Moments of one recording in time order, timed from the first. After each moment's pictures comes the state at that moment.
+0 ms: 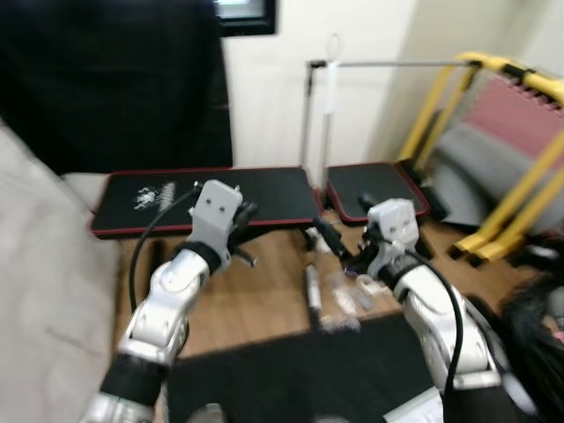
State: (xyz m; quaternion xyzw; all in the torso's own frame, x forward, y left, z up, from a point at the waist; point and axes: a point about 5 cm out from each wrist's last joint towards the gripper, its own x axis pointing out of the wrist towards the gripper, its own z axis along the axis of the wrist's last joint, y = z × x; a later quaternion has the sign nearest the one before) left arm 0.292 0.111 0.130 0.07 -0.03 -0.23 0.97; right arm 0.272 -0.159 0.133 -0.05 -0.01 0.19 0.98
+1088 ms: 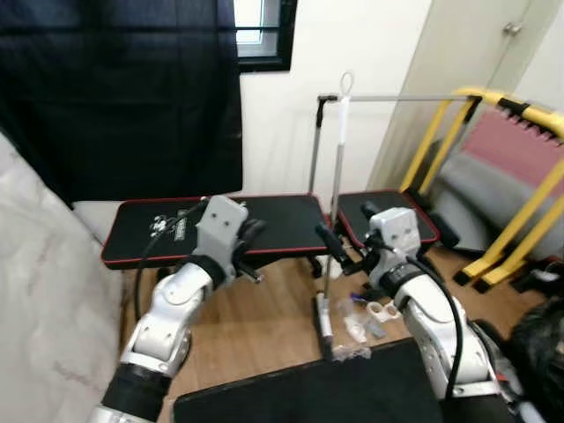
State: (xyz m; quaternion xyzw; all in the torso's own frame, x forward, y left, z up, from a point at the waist) left arm 0.292 0.102 0.130 0.07 -0.02 -0.27 0.96; right arm 0.273 -0.164 0.133 -0.05 -0.01 0.18 0.98
